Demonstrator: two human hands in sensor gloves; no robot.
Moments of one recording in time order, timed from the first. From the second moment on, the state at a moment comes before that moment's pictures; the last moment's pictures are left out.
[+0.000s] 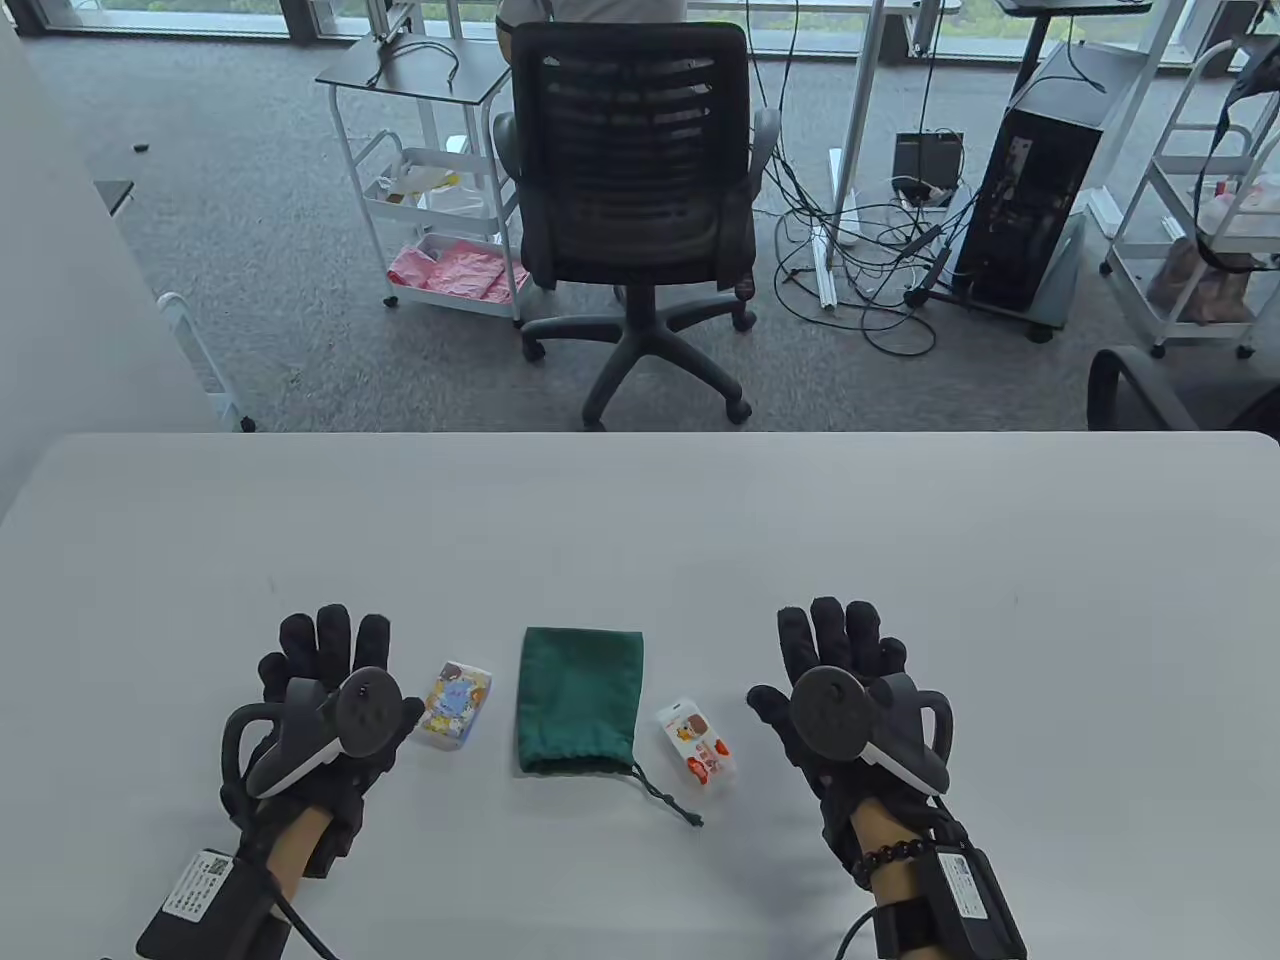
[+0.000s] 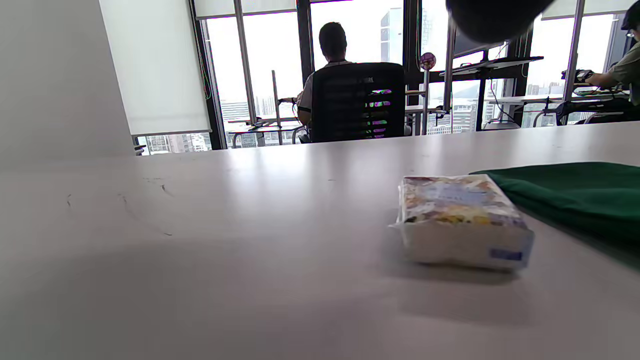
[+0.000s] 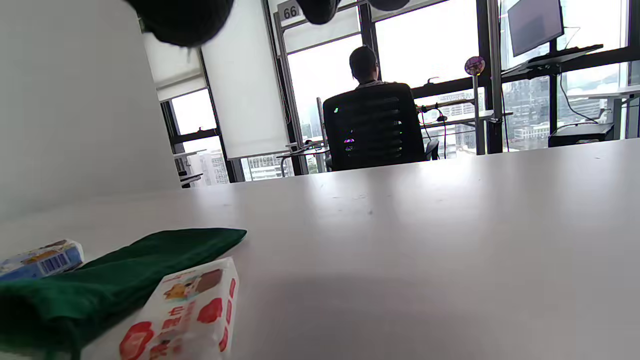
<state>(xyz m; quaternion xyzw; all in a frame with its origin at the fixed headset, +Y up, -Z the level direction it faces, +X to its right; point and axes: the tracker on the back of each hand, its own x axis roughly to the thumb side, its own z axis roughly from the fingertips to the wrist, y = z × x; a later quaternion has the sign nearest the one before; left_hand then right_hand) -0.294 -0.703 -0.352 -0.02 -0.05 -0.04 1.00 0.144 -0.687 -0.341 0.11 -0.05 0.99 0.10</state>
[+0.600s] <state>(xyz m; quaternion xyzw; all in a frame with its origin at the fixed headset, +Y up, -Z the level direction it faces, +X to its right) -0.283 -0.697 -0.345 0.00 -0.06 -0.02 1.00 0.156 -0.682 -0.332 0.09 -0.08 0.98 0.14</state>
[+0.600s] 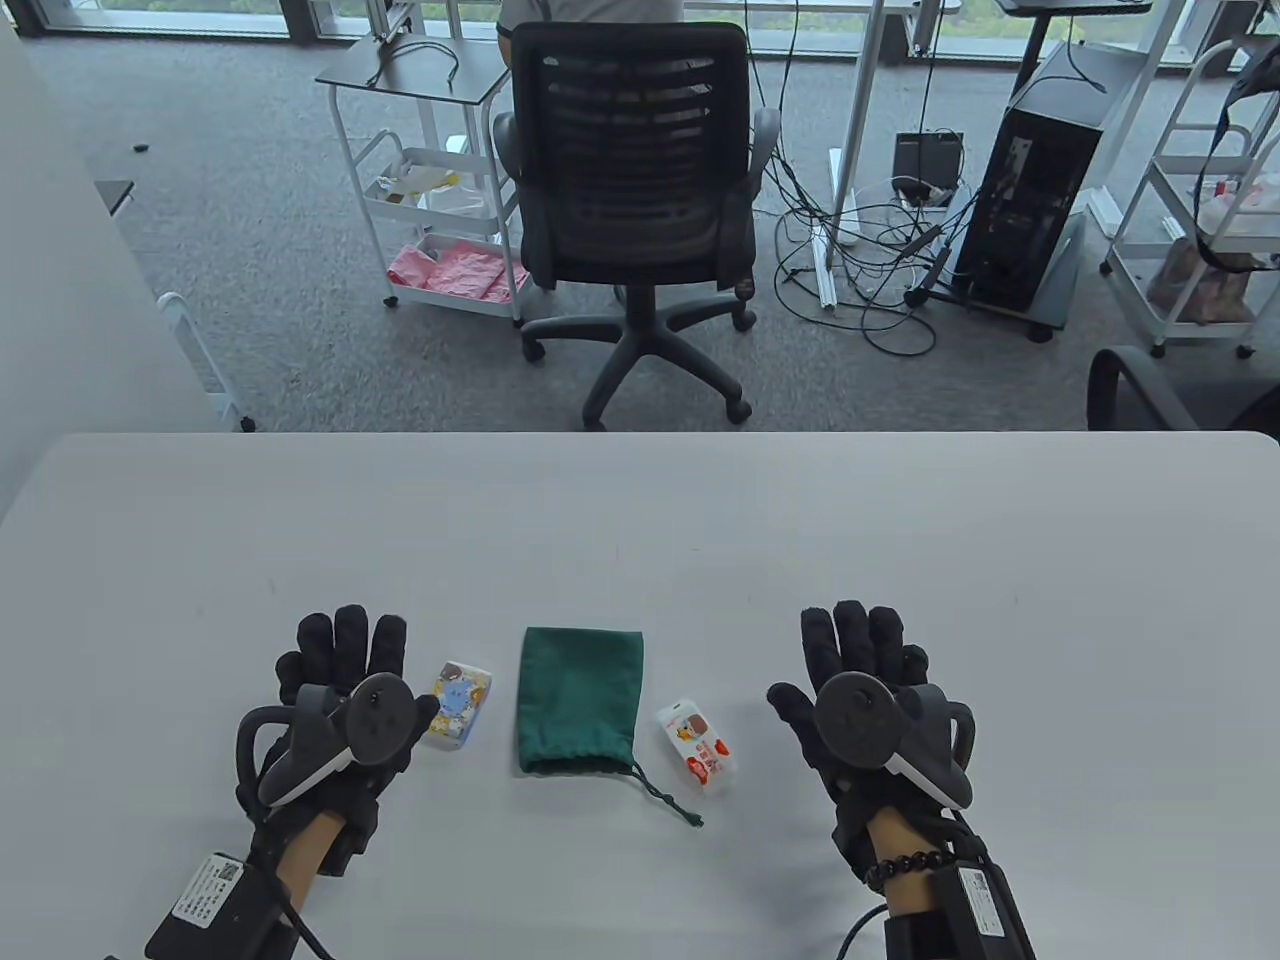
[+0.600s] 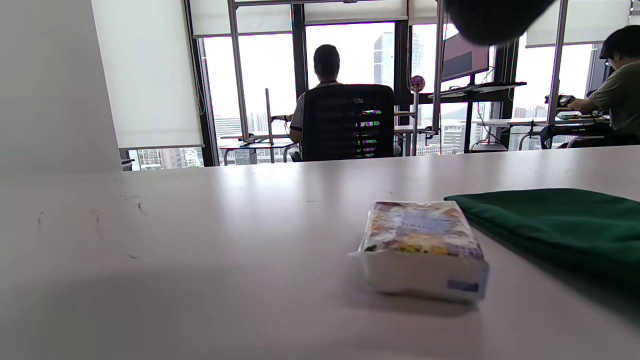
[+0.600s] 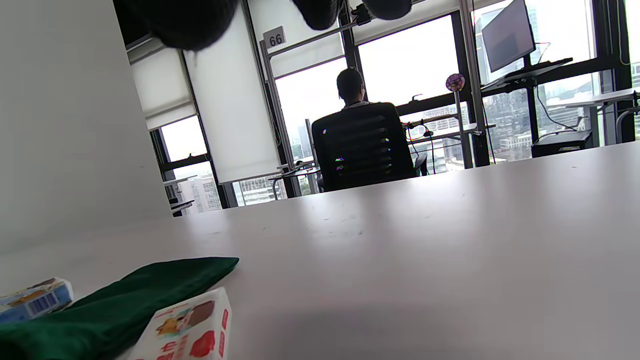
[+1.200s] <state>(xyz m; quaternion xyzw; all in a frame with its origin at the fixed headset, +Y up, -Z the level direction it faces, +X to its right) -0.253 -0.701 -0.338 0.00 -0.11 -0.04 0.99 0.158 -0.679 -0.330 0.09 -0.08 0.98 0.14</state>
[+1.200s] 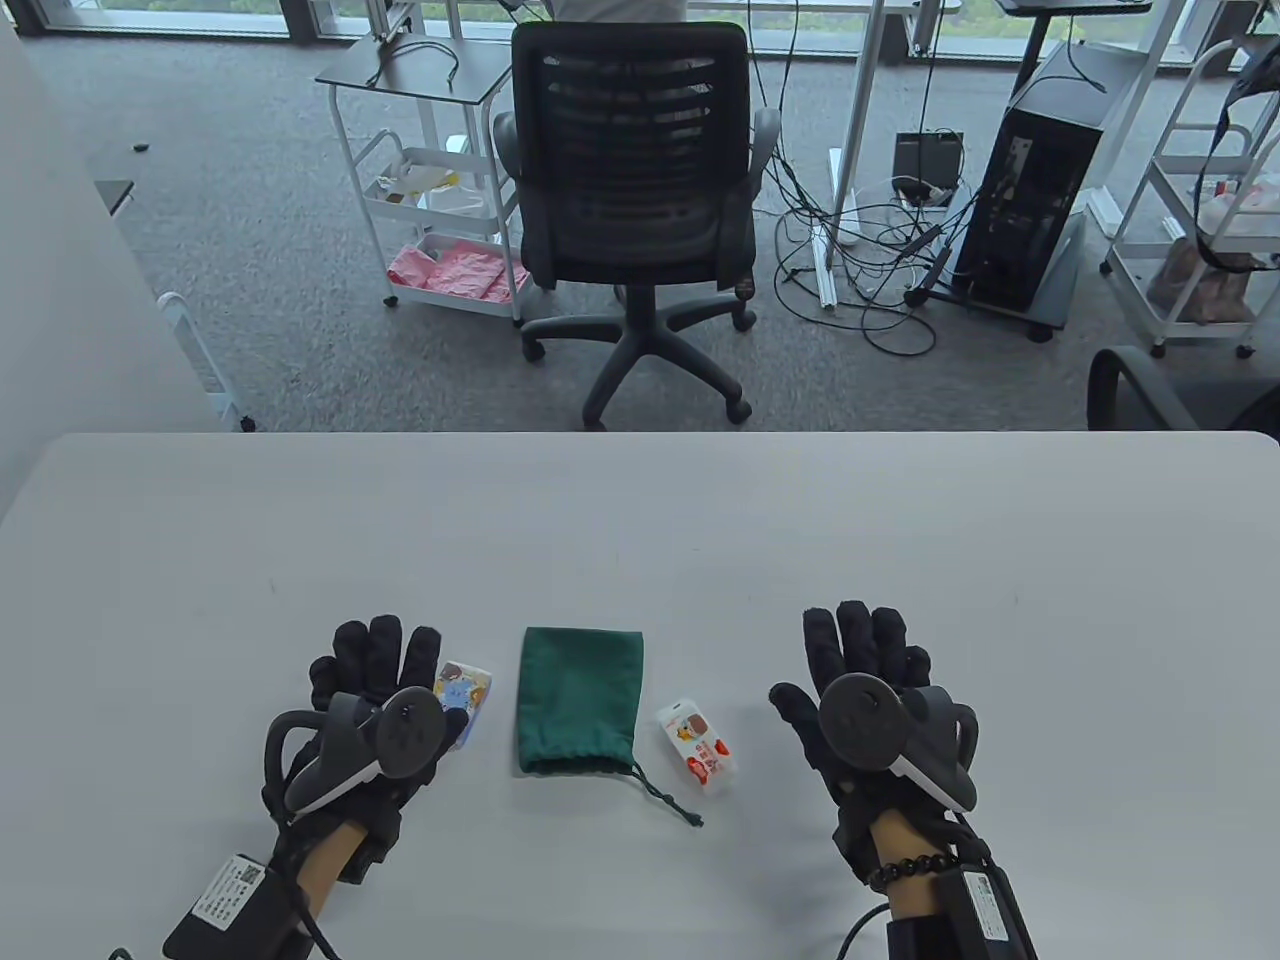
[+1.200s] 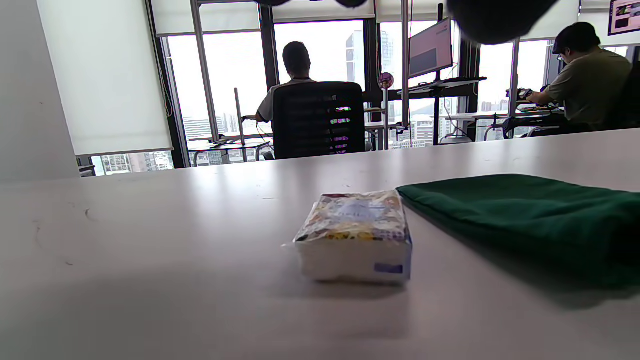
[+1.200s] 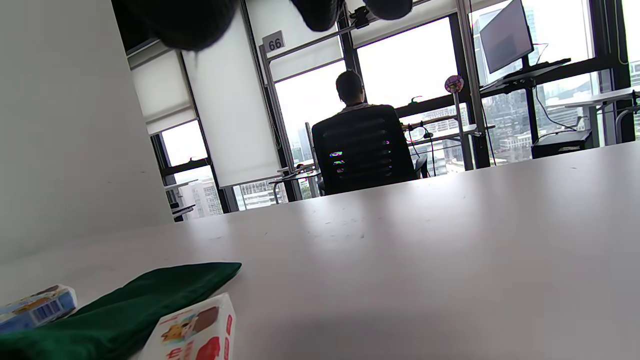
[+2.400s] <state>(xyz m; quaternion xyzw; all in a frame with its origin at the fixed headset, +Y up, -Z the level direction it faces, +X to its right) -0.157 -0.707 -0.349 0.05 -0.13 -0.12 0.98 0.133 -0.693 -0.335 0.12 -0.03 0.98 0.15</state>
